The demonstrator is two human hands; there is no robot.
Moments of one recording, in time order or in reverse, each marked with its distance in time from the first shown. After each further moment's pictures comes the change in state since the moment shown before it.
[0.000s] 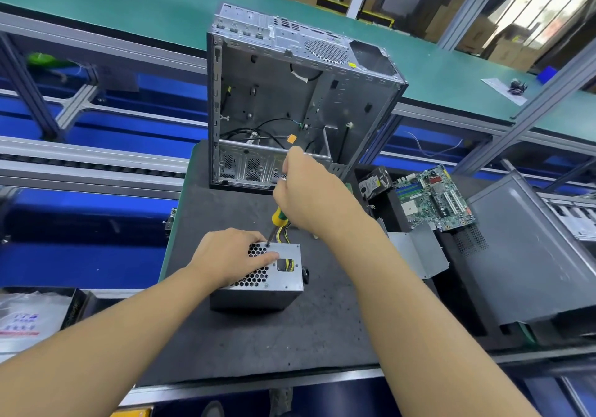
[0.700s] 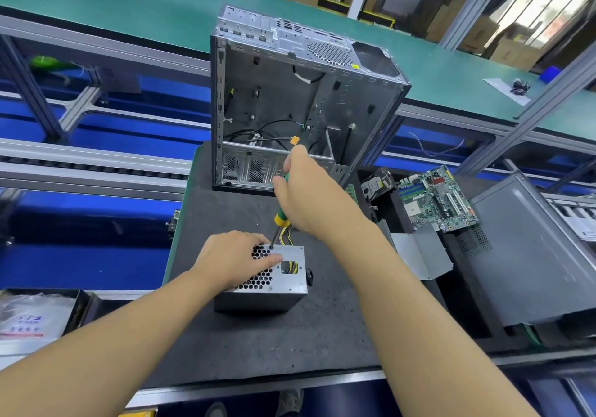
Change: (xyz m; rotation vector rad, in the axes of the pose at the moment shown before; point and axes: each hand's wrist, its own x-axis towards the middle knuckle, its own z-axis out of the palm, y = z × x) left_hand -0.001 -0.003 0.003 -0.034 0.040 0.019; right_hand 0.002 -0.002 0.003 0.122 0.019 -0.038
